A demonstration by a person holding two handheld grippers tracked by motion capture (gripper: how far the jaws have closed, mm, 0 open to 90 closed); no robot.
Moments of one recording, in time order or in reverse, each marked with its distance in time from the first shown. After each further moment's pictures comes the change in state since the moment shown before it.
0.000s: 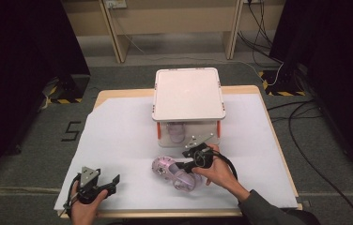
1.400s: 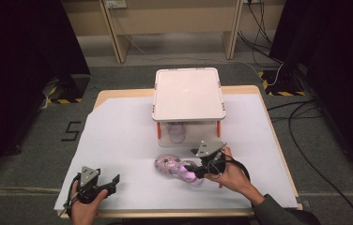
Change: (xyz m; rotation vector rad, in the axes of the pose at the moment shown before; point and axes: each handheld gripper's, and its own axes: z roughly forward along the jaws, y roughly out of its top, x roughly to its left) left arm 0.000 0.000 0.001 0.003 0.004 -0.008; right arm 0.004 -0.018 -0.032 -0.079 -0.065 -0.244
